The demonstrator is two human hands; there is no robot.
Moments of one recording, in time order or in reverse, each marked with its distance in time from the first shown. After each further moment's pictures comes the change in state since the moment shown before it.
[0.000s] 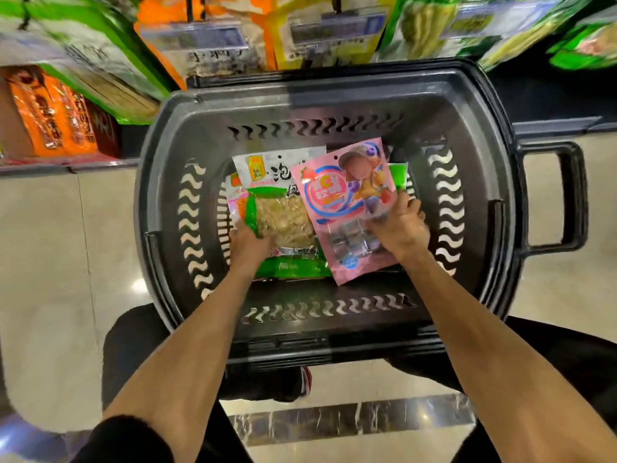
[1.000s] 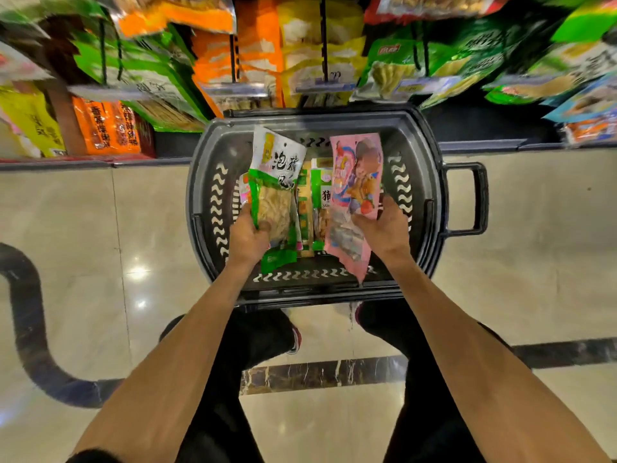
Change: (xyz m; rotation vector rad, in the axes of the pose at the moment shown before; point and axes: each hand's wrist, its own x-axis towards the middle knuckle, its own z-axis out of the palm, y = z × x) left_hand -0.142 0.052 -0.088 -0.271 0.044 0.263; right_hand -0.118 -0.033 -0.128 0.575 0.023 -0.029
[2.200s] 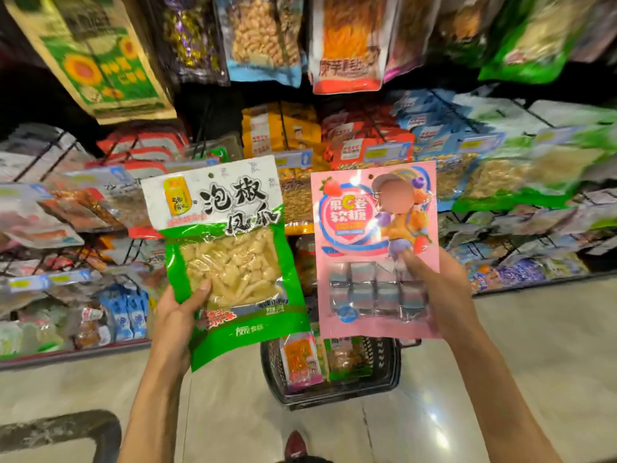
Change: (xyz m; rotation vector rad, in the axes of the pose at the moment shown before) left_hand -0.384 0.313 -0.371 -0.680 0.133 0.423; right_hand -0.363 -0.287 -0.334 0.828 0.135 -0.395
